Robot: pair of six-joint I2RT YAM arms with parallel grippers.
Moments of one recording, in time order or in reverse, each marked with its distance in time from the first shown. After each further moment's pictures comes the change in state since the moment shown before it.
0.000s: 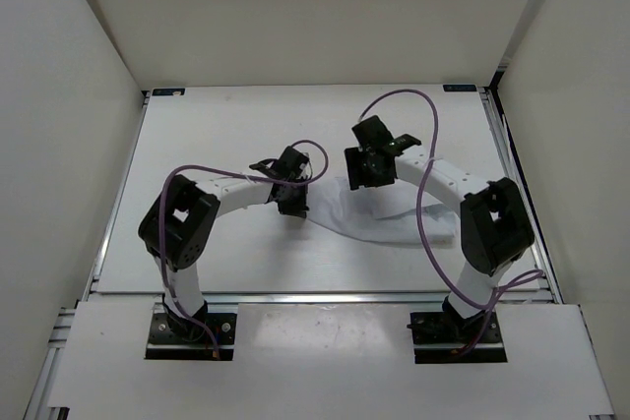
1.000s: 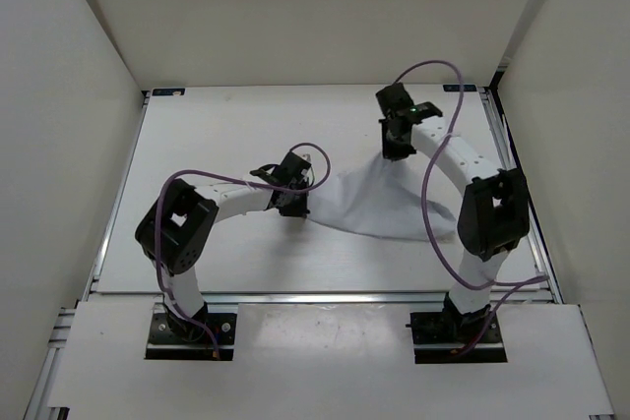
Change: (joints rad) left arm -0.035 -0.027 -0.047 0.059 -0.085 0.010; right arm -0.117 0.095 0.256 -0.222 0.151 -0.013
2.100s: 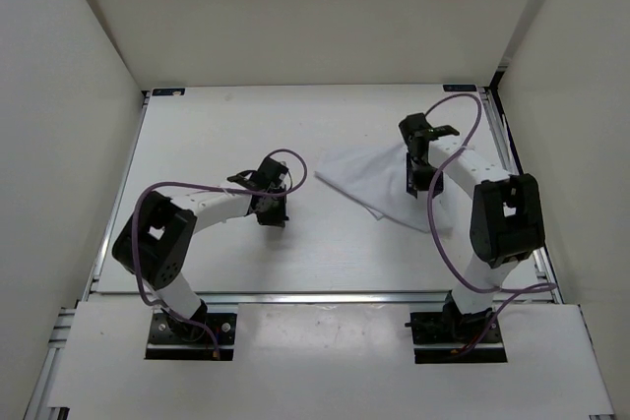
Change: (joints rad) left arm 0.091 -0.146 -0.146 -0.071 0.014 -0.003; right arm -0.151 -0.081 -0.243 -0.060 0.087 0.008
